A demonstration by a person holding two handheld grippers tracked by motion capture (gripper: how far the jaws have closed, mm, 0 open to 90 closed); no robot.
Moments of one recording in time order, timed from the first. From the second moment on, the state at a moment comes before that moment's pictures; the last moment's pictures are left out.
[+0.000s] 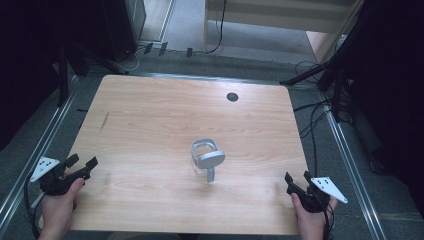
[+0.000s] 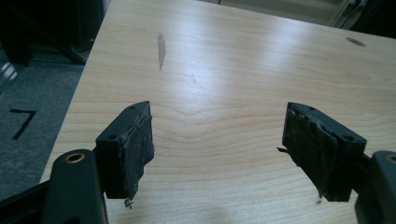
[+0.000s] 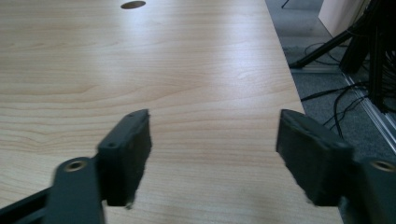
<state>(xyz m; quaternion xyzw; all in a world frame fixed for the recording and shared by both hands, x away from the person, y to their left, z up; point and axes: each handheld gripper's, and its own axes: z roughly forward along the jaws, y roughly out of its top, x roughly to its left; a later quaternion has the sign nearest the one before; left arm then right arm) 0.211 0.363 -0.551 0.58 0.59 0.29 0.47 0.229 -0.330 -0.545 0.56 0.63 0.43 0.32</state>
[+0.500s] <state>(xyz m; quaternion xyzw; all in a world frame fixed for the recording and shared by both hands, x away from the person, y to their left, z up) 0.208 0.318 -0.537 0.65 0.54 0.25 0.48 0.220 -0.273 -0.524 0.51 0.65 0.51 0.25</state>
